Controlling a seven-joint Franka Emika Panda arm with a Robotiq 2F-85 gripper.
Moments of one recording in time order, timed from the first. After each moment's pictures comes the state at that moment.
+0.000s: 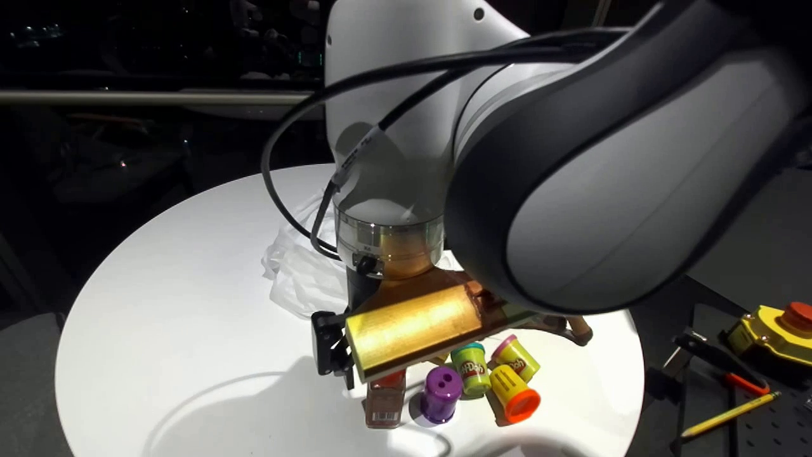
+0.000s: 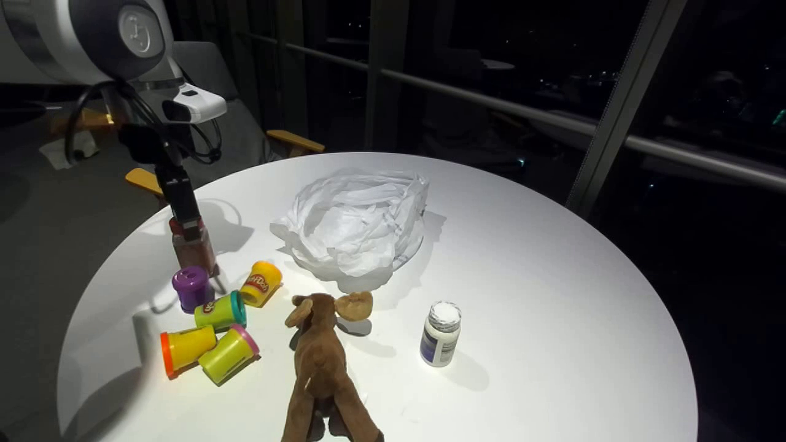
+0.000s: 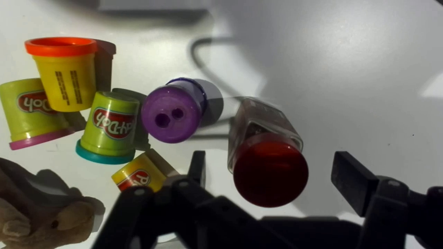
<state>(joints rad) 0.40 0.45 0.09 -2.18 -0.18 2.61 1.02</state>
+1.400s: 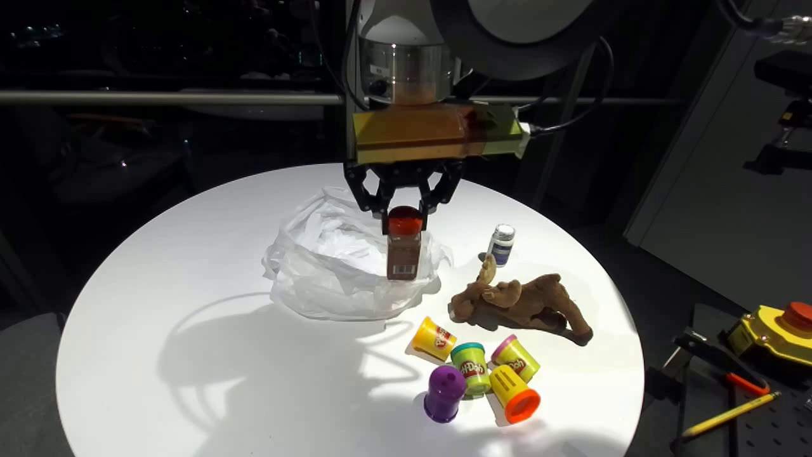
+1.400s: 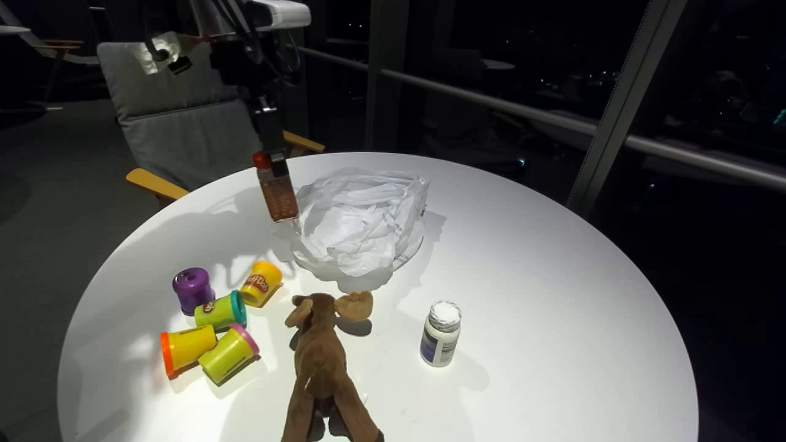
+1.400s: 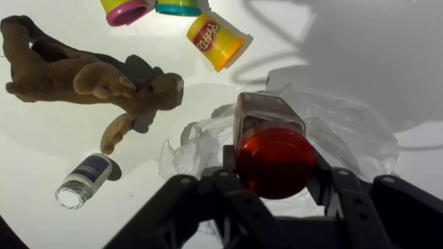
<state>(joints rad) 0.33 0.32 -0.04 -2.06 -0.27 2.39 1.12</state>
